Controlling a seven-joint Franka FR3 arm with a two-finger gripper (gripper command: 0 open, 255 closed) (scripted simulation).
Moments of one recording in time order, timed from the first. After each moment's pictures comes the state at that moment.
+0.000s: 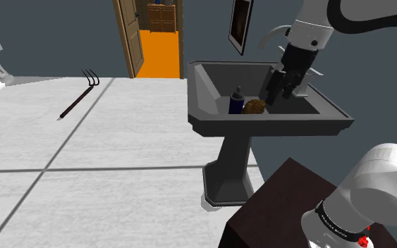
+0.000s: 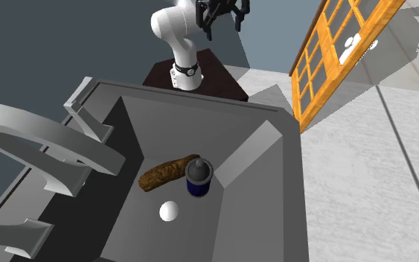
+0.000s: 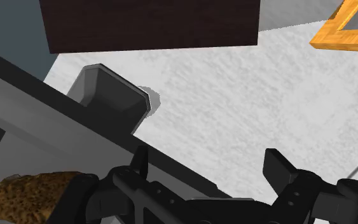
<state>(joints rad) 0.01 -0.82 0.01 -2.42 0.09 1.65 0.08</state>
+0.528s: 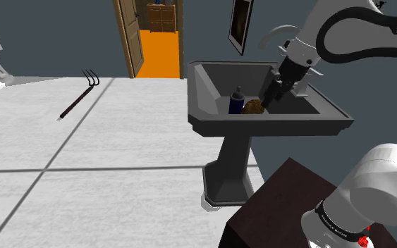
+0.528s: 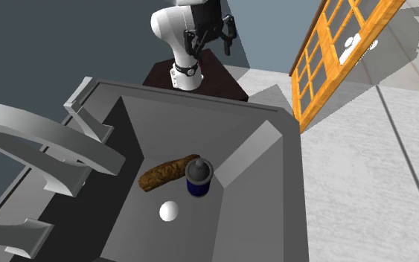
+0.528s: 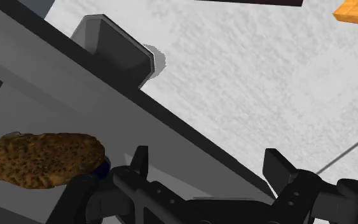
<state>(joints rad) -0.01 -0.84 -0.10 -2.59 0.04 1.96 -0.11</state>
